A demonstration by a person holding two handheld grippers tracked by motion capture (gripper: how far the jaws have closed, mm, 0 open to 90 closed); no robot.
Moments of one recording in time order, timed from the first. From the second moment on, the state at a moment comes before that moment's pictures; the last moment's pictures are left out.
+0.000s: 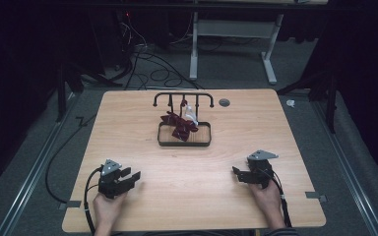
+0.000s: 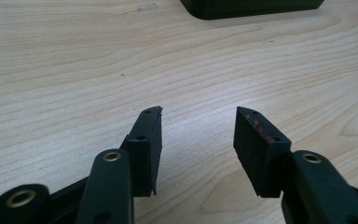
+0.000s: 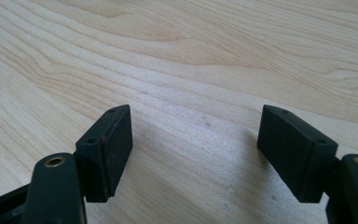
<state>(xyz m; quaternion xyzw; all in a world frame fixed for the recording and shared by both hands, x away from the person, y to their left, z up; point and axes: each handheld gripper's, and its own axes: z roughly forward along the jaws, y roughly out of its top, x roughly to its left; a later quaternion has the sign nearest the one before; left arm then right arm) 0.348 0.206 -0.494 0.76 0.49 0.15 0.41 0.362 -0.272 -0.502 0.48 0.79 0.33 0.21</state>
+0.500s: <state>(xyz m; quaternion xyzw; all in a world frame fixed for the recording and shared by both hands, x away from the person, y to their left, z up) 0.353 0.207 -0.500 0.76 0.49 0.16 0.39 0.362 -0.272 -0.503 0.48 0.79 0.33 0.21</state>
